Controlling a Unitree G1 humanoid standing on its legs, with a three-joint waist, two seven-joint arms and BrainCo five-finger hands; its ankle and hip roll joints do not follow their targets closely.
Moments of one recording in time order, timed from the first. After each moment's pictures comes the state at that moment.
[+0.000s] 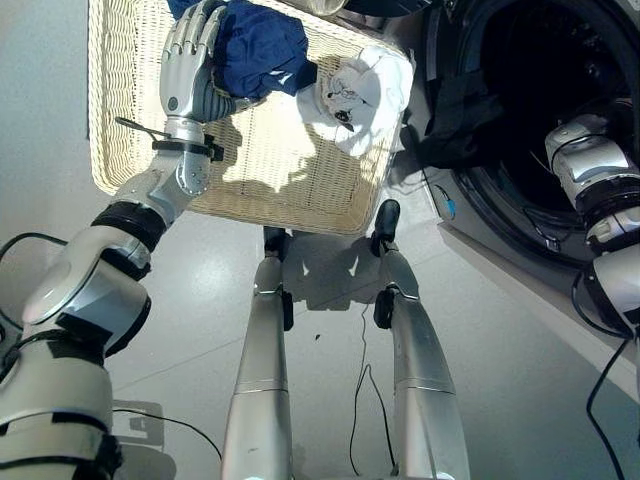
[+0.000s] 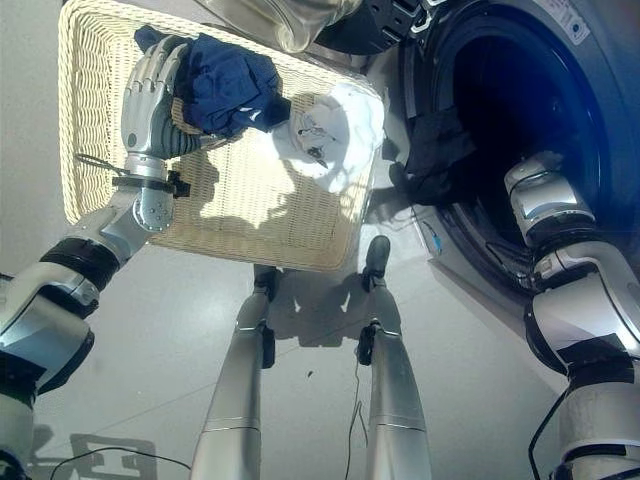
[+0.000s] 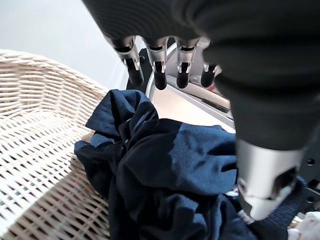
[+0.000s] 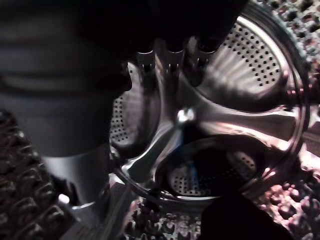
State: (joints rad) left arm -1.30 0.75 -0.81 0.97 0.24 -0.33 0.85; right arm -1.37 -0.81 0.59 1.08 0.37 0.13 -1.06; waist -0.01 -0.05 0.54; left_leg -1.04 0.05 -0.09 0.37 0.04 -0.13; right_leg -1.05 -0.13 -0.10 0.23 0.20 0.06
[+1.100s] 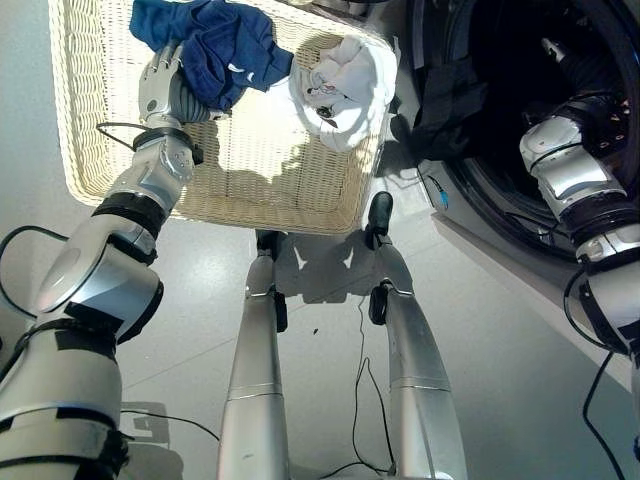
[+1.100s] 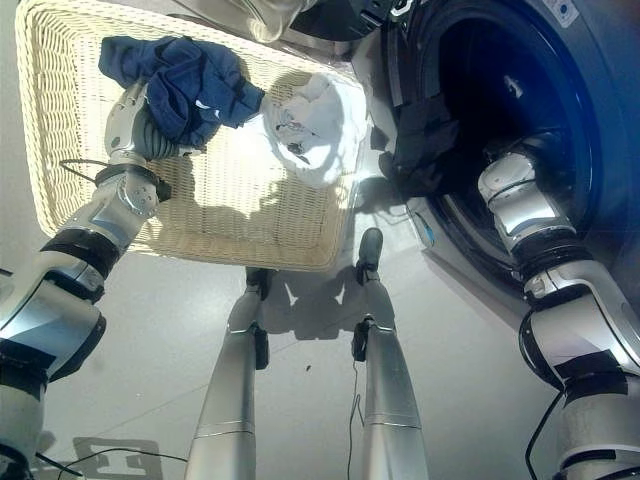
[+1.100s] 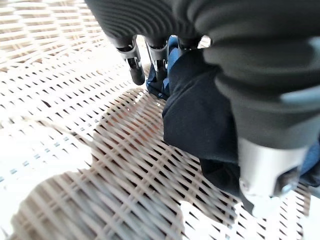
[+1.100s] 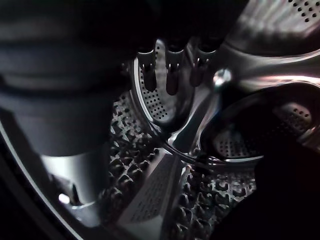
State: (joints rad) left arm -1.35 0.71 -0.76 1.18 0.08 -0.13 0.54; right arm -1.24 -0.79 0.52 0.77 0.27 -0.05 -1.03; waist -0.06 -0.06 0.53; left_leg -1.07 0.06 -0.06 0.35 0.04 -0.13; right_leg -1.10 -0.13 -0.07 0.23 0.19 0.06
